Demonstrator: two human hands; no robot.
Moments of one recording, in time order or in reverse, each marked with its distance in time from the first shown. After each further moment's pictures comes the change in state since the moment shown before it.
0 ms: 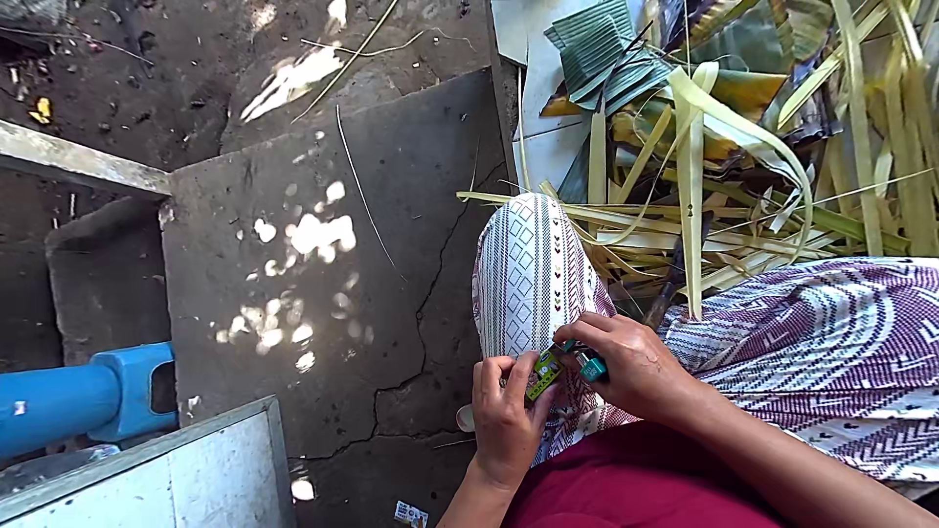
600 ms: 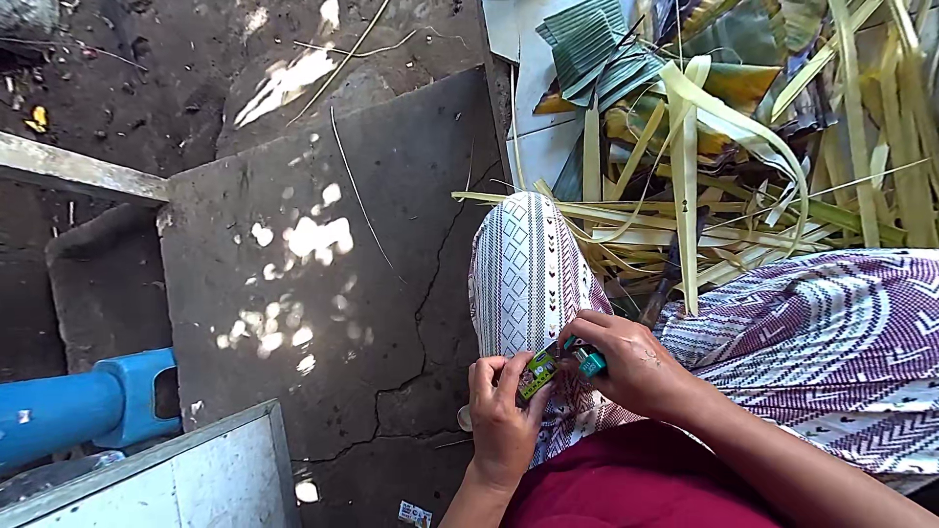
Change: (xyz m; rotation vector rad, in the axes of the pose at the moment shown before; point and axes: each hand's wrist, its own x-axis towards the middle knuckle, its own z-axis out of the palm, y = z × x) left_hand 0.001 0.003 0.000 -0.091 -0.014 -0.082; right_hand -0.002 0.000 -0.007 0.103 -0.063 0.082
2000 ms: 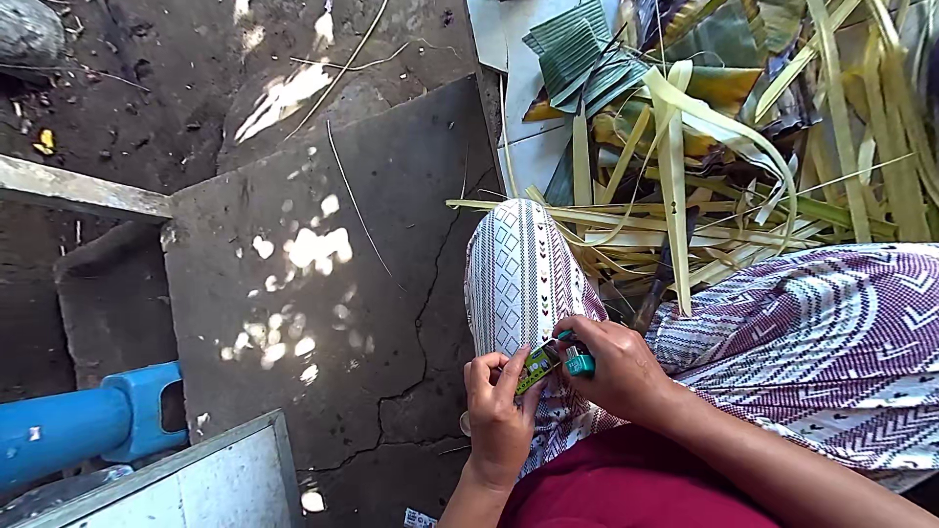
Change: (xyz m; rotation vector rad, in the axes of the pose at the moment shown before) left_hand 0.012 0.003 0.000 0.039 -0.002 0.080; right_hand -0.003 0.002 0.019 -0.037 0.243 -0.002
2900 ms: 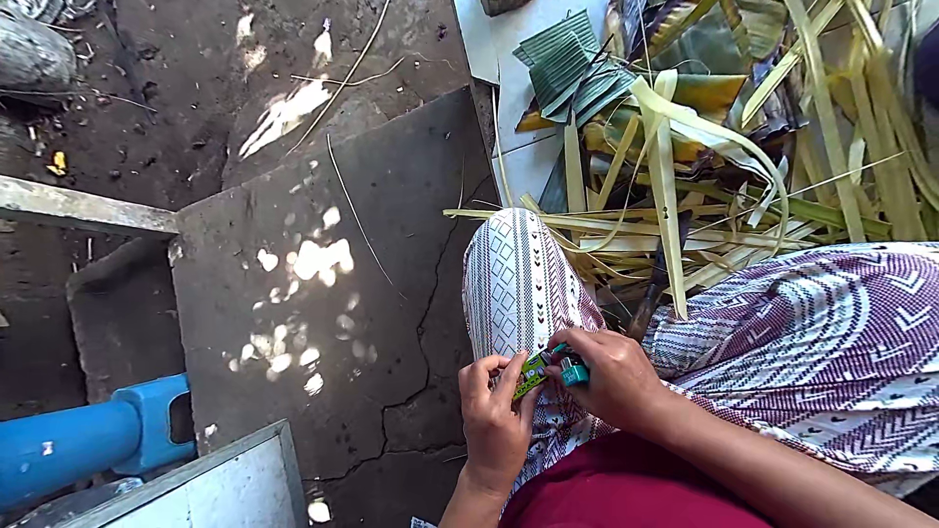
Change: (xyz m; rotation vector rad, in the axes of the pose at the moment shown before) left_hand 0.007 -0.002 -0.002 0.065 -0.028 0.053; right_hand -0.002 -0.001 0.001 -0.030 0.045 -0.026
